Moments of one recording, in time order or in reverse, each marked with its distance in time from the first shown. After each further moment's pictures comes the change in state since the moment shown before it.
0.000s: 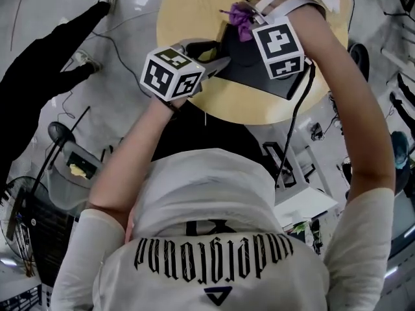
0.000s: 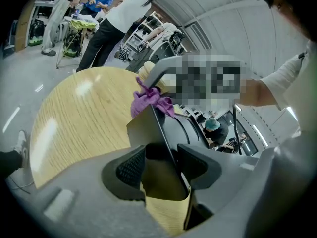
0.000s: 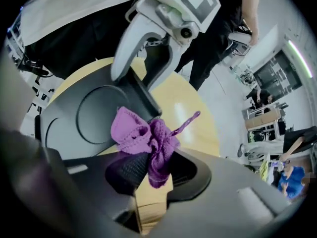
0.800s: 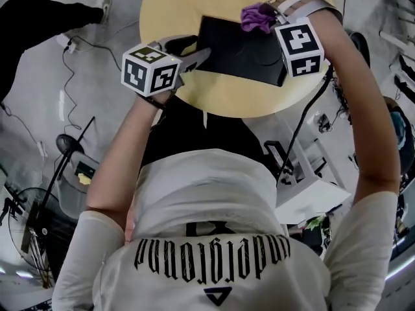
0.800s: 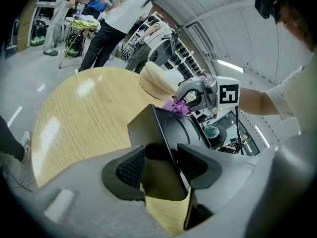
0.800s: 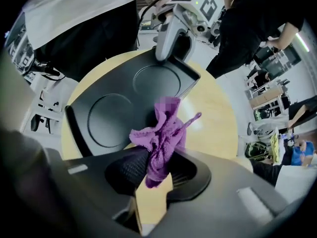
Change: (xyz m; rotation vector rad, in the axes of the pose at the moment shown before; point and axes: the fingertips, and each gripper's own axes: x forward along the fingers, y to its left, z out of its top) left arm 0.002 0.006 0.000 -0.013 0.002 0.017; right arm -0.030 0.093 -0.057 0.149 0.050 0.118
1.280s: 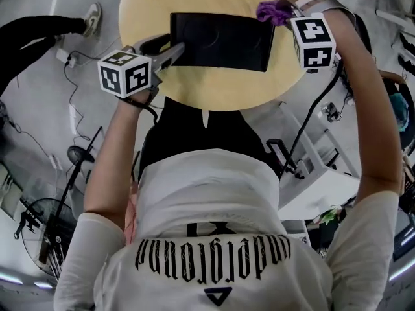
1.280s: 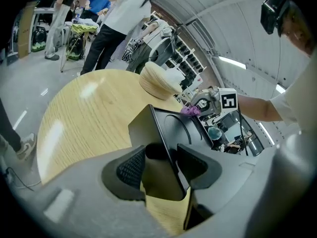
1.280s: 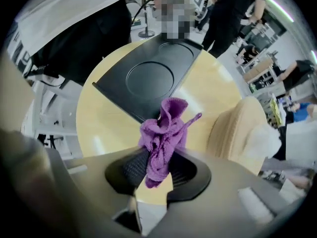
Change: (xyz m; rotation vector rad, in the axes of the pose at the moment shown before) left arm -0.002 0.003 0.003 0.022 0.004 0.048; right arm -0.014 0.088 -0.070 0.243 0.058 0.059
